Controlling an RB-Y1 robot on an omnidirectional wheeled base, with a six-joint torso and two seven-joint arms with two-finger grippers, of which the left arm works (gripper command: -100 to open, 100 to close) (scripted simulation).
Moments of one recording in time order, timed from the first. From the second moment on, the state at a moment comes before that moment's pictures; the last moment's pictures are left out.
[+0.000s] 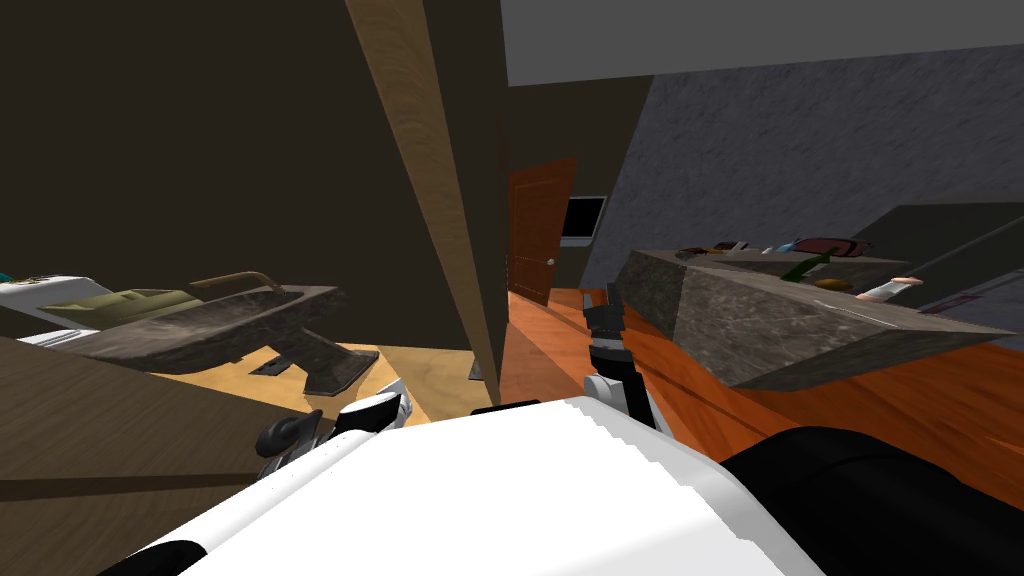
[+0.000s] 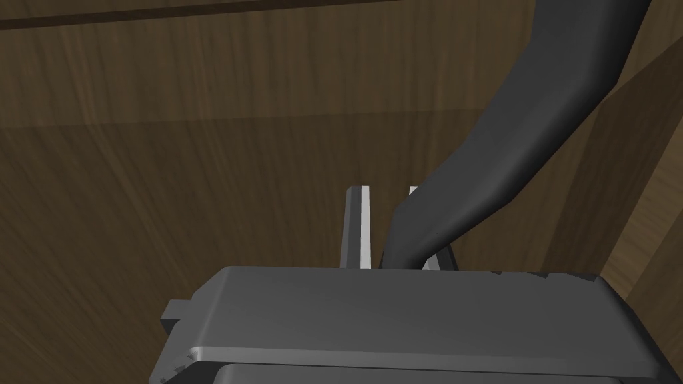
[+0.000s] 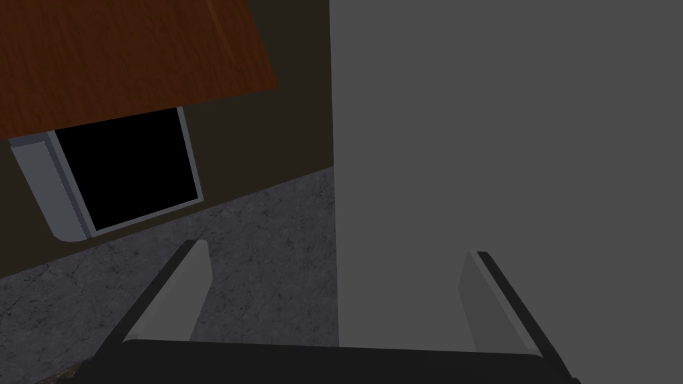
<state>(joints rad) -0.54 0.12 1.78 -0.50 0.48 -1.37 -0.81</state>
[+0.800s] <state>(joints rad) -0.55 0.13 1.79 -0.49 0.48 -1.39 -0.81</state>
